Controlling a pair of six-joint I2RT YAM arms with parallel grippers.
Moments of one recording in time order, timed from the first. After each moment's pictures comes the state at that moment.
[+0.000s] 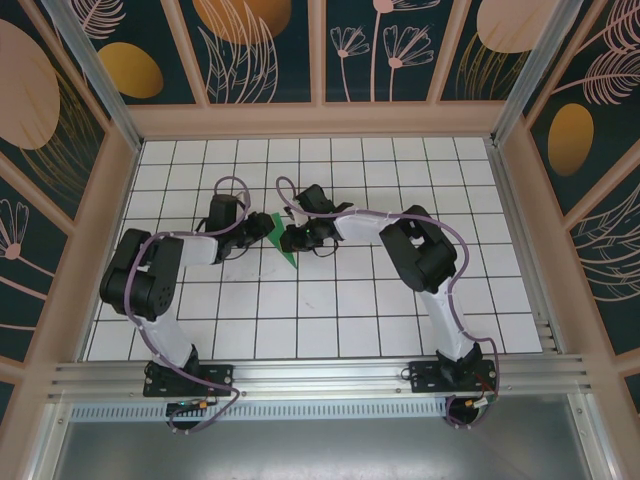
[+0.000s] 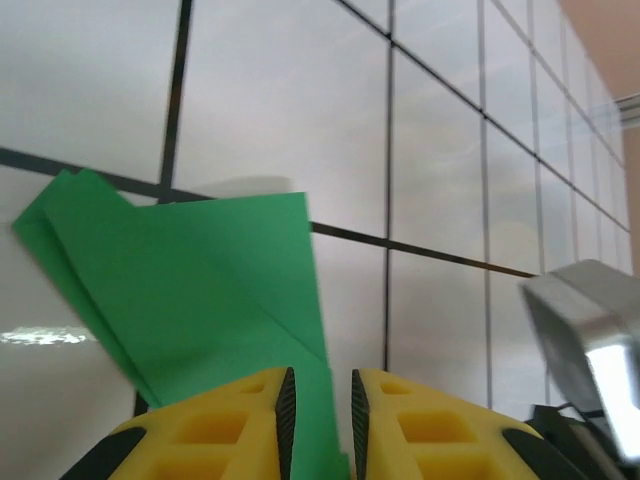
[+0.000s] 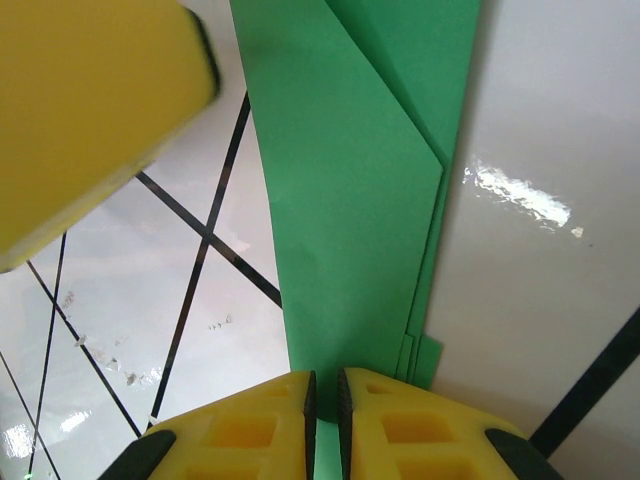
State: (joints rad) left arm -0.25 1.79 0.76 0.33 0.40 -0.76; right arm 0.75 2.20 1.48 -0.26 -0.49 0.47
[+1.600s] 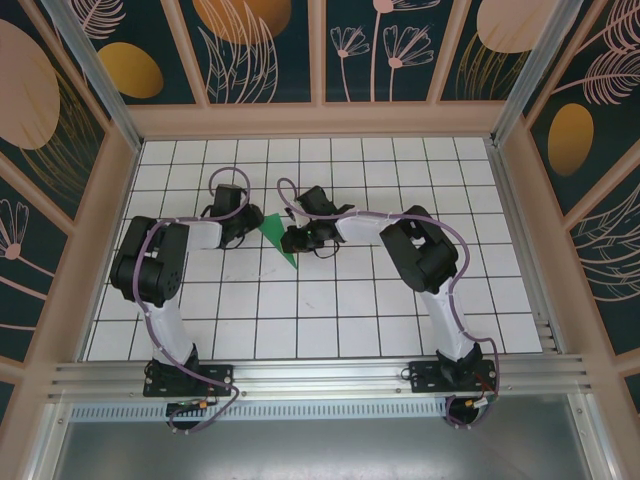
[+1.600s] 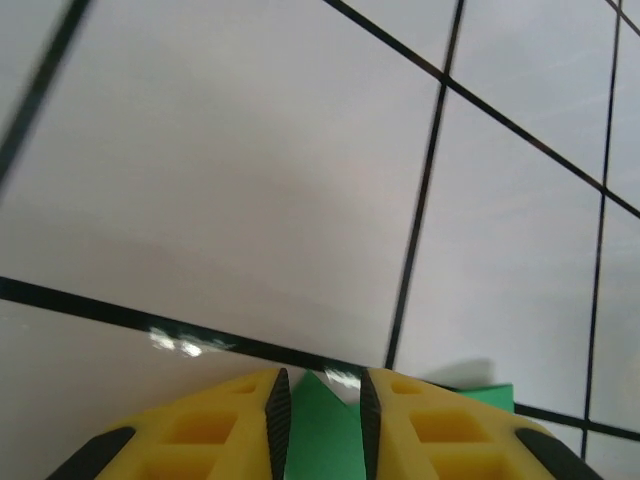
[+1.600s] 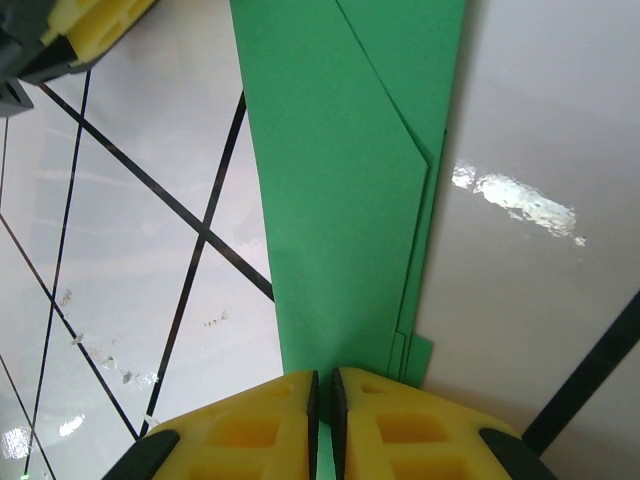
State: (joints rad) left arm -0.22 1.89 0.93 0.15 0.09 -0.72; right arm 0.75 2.19 1.44 -0.22 -0.49 0.47
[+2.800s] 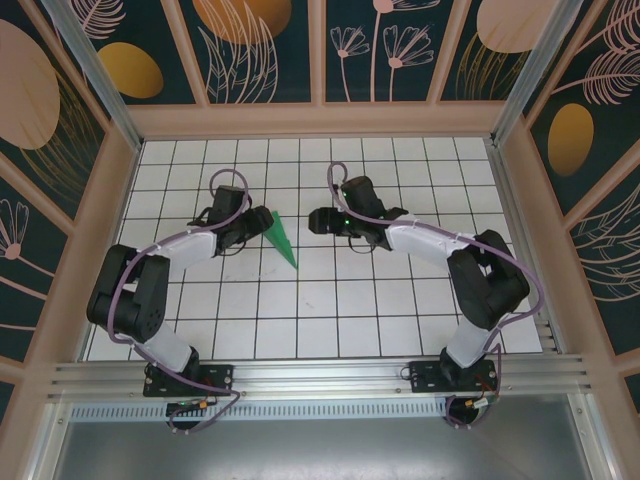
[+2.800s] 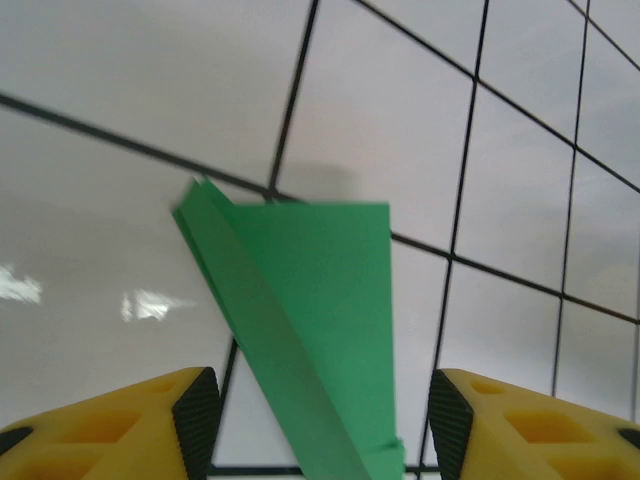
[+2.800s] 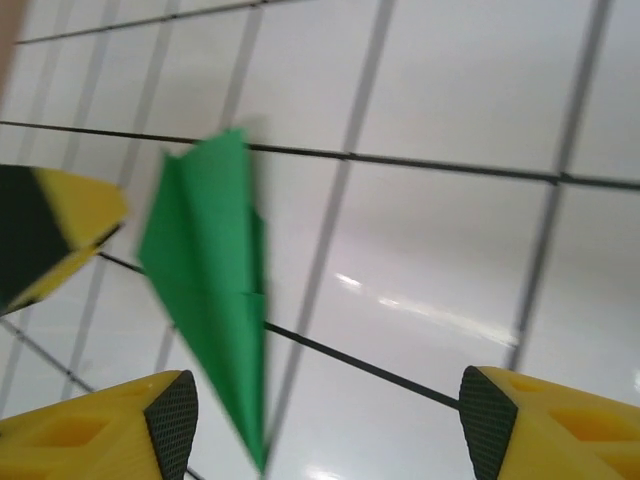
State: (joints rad) left arm -0.32 1.63 0.86 -0.06 0.13 -0.77; right arm 0.63 1.71 1.07 -0.12 -0.21 0.55
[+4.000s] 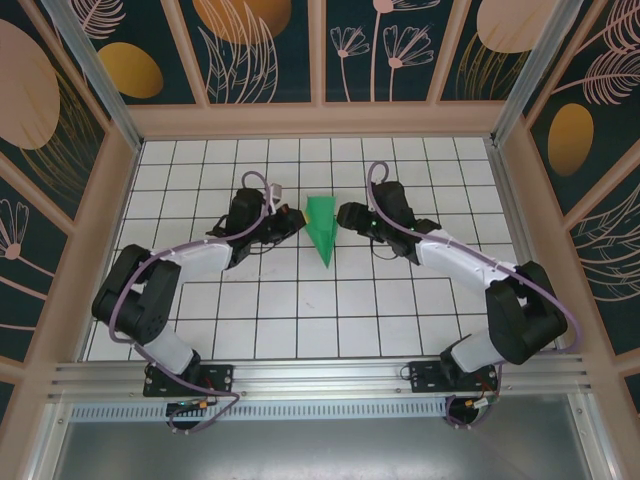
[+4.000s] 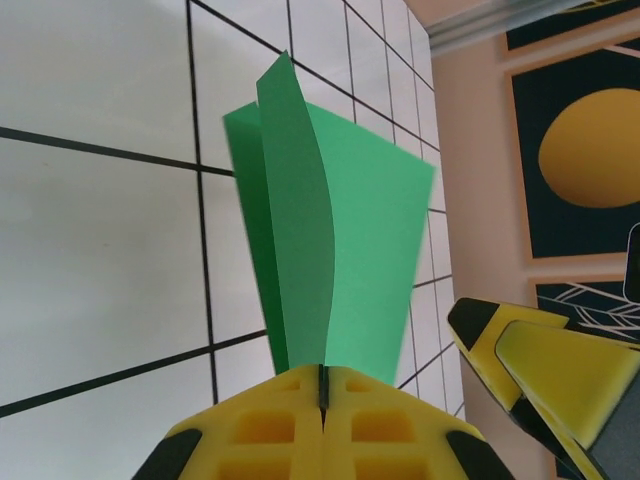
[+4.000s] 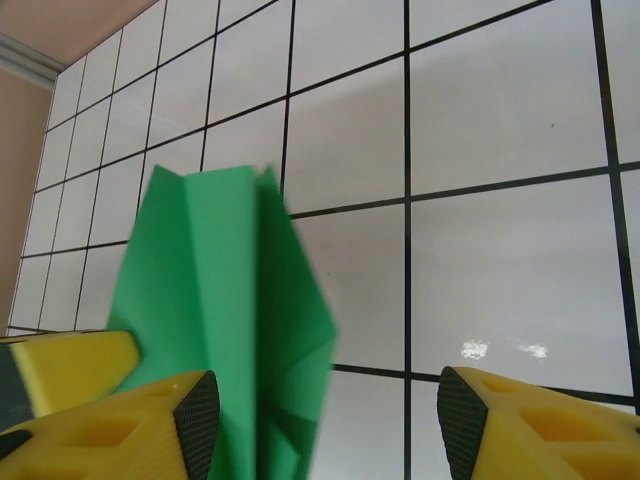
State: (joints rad) left arm -0.47 1.66 0.81 0.36 0.51 -0.98; right arm 0.56 1.46 0.90 -0.11 -0.11 0.73
